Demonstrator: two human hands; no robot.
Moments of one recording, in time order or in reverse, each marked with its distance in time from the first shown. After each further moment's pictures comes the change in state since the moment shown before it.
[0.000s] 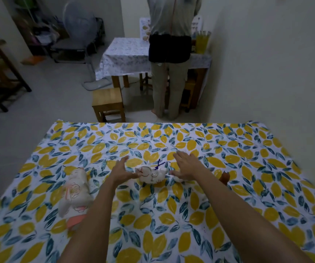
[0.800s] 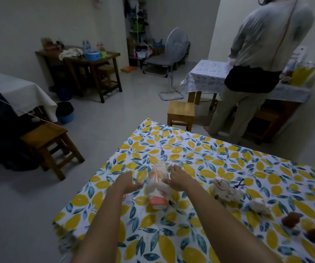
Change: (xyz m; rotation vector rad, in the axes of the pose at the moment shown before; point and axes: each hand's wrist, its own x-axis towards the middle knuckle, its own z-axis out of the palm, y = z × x) left_hand -0.131 -0.164 -0.151 0.402 0.156 -0.293; right_hand 0.065 -0.289 -0.018 0.210 -0.083 -0.254
